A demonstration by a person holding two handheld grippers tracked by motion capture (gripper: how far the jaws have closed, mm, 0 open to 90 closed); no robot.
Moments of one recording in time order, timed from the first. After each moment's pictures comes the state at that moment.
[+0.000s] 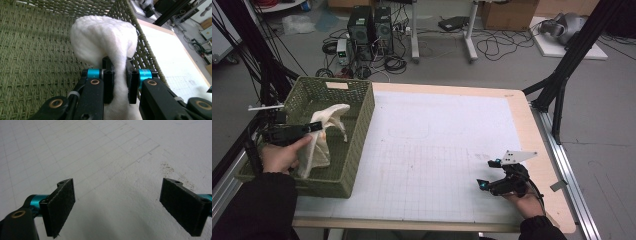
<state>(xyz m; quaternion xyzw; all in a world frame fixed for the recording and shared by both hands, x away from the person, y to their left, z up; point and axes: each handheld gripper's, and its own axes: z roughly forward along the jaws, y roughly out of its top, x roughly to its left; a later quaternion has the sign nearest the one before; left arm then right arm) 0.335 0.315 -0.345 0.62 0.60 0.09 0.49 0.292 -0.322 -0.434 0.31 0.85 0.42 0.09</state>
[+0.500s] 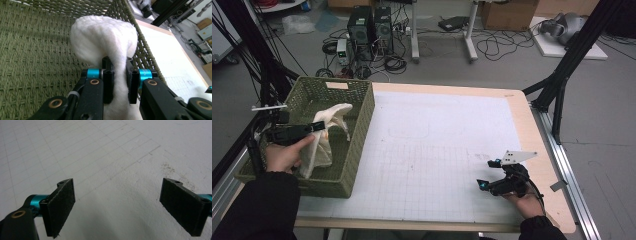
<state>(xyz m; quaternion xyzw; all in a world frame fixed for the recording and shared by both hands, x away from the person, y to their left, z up) 0.339 0.312 -0.348 0.62 0.60 0.09 0.50 0.292 -0.322 -0.433 0.31 0.85 0.42 0.09</state>
